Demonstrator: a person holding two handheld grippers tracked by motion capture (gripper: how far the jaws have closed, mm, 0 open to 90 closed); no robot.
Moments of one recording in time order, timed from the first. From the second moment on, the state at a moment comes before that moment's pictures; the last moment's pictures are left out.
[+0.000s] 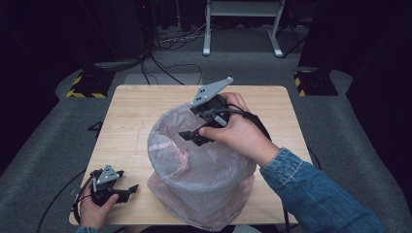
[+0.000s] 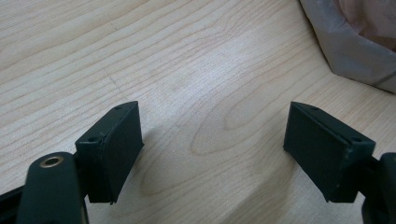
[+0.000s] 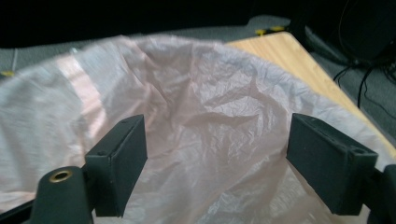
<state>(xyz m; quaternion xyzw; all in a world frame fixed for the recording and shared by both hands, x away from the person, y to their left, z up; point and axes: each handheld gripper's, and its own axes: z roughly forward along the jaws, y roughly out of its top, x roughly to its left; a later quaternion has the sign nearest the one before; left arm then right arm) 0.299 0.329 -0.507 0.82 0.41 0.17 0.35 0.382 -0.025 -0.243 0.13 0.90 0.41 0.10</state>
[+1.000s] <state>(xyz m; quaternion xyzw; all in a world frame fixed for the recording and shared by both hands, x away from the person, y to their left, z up) 0.299 0.329 -0.506 0.82 0.41 0.17 0.36 0.401 0.011 -0.308 0.12 0.96 0.23 0.08</state>
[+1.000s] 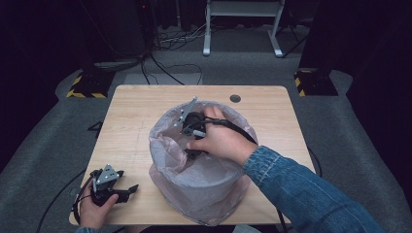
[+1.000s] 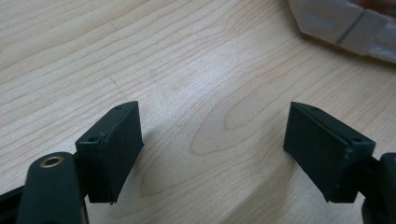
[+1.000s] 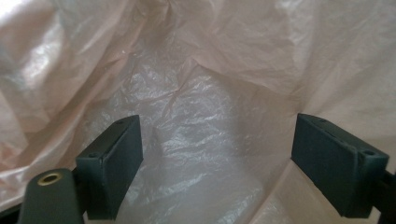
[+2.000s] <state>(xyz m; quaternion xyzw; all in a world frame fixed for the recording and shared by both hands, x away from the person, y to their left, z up) 0.299 0.329 -0.506 0.82 0.41 0.17 0.35 0.402 0.016 -0.350 0.13 0.98 0.15 0.04</state>
